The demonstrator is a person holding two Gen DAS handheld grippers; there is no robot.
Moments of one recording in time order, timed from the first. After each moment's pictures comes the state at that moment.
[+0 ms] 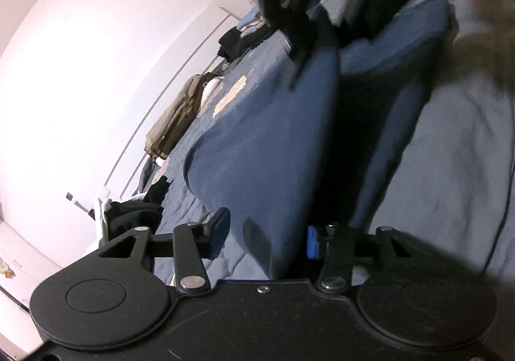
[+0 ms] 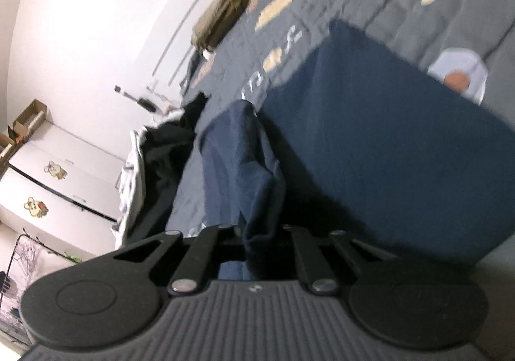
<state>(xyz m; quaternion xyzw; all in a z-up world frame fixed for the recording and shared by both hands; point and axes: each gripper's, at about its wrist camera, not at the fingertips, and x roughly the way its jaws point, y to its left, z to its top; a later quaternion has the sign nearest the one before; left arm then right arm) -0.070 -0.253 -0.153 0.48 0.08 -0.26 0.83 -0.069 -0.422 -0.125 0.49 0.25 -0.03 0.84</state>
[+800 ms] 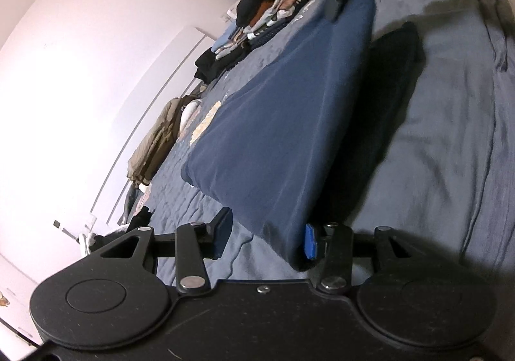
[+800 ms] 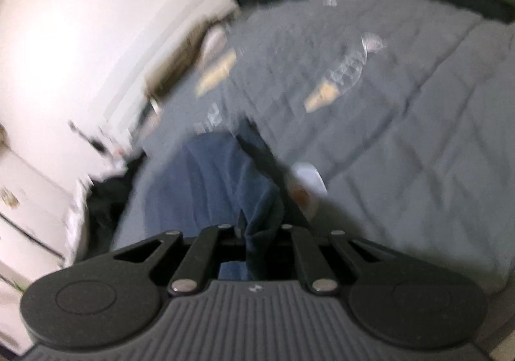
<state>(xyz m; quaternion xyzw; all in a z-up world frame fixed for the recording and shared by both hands) -0.080 -0.288 -0.158 0.49 0.07 -0.30 0.81 -0.135 -0.508 -0.131 0.44 0.25 -0.15 0.85</state>
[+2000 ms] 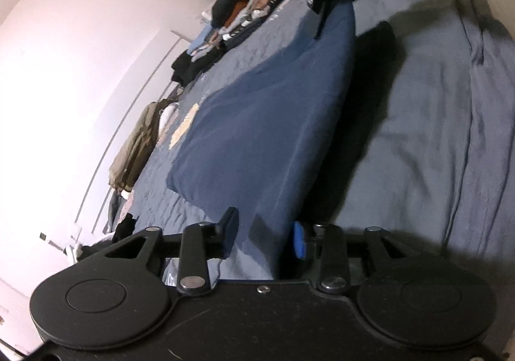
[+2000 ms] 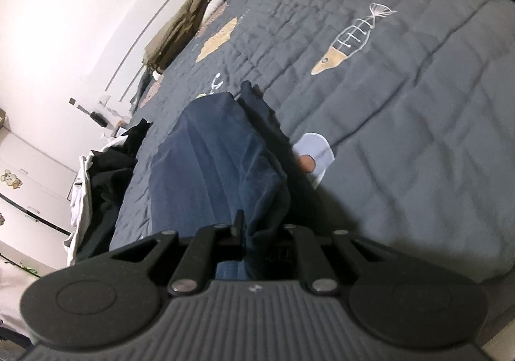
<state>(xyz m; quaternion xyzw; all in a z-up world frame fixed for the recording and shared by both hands) -0.084 -0.280 -0.159 0.52 0.08 -0.34 0.78 -0.131 -0.508 -0.130 0.45 0.28 -0.12 0.84</state>
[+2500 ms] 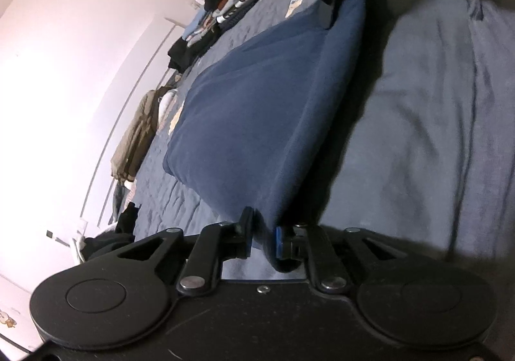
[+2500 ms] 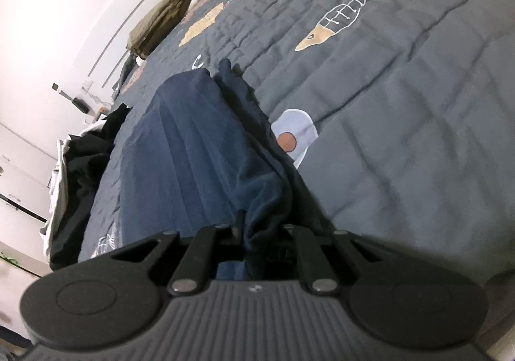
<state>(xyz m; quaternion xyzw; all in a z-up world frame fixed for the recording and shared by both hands) -0.077 -0.283 -0.174 0.54 0.09 -0.31 0.78 -0.118 -0.500 -0.152 0.43 0.31 -0.13 0.84</state>
